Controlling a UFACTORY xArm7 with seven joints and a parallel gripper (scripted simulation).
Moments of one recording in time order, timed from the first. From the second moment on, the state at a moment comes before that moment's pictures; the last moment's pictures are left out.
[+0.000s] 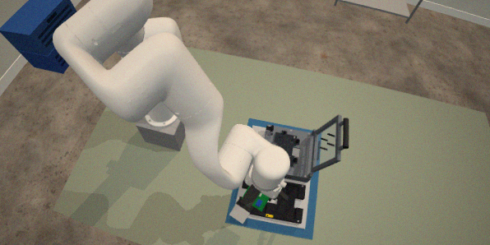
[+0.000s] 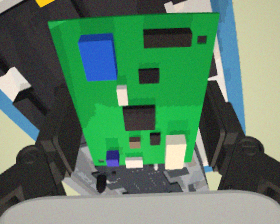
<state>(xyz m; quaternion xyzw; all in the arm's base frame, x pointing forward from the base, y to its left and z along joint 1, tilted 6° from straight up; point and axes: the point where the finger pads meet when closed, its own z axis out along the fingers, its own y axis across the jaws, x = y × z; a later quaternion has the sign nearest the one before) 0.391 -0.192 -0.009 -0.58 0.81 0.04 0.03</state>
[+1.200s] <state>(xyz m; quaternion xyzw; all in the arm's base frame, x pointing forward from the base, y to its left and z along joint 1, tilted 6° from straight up) 0.391 -0.192 -0.009 -0.69 0.72 0.04 0.04</state>
